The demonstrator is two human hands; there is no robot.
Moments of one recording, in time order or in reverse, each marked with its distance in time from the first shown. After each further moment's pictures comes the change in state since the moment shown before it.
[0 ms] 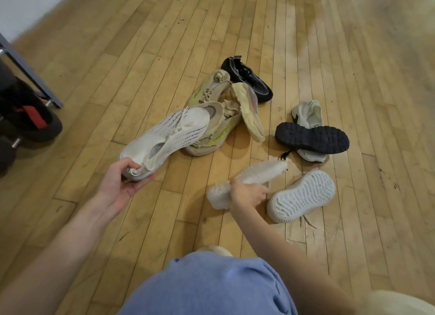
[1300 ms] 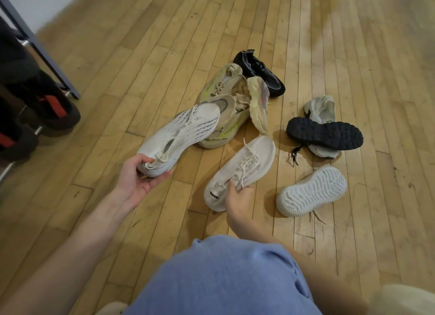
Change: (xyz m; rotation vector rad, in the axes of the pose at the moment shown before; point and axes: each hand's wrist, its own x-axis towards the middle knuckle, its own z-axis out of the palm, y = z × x) left_hand -0.009 -0.013 -0.006 -0.013 0.005 -0.024; right_hand -0.023 0.051 0.013 0.038 -0.275 -0.218
